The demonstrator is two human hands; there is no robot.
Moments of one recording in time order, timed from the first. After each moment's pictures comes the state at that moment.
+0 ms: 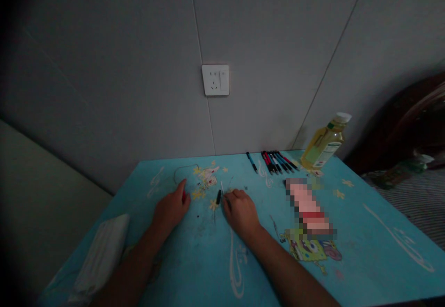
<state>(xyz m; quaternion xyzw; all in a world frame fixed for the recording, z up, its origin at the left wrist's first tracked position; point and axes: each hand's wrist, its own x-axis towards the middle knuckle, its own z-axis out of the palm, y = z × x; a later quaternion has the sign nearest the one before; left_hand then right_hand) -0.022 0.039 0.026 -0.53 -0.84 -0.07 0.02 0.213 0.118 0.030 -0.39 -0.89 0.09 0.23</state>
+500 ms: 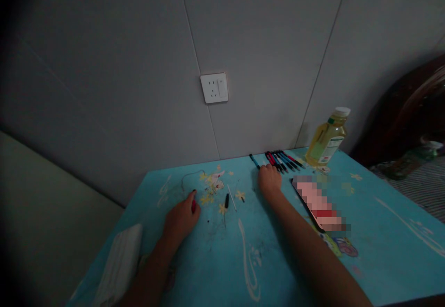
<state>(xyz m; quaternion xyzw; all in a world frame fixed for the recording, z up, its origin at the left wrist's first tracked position) -0.020 0.032 0.024 -0.55 -0.83 -0.09 0.02 0.235 0.231 0.038 -0.62 -0.77 -0.01 0.15</state>
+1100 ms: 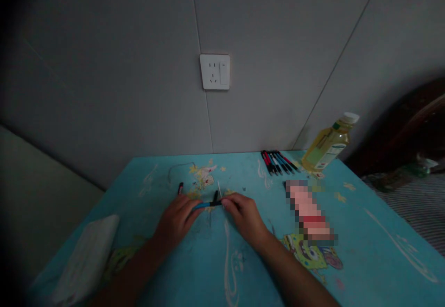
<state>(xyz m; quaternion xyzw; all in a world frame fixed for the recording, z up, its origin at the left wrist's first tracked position) 0.016 0.026 0.023 -0.74 -0.59 -0.32 0.08 0.234 0.119 0.047 -0.30 -0.81 0.39 0.31</state>
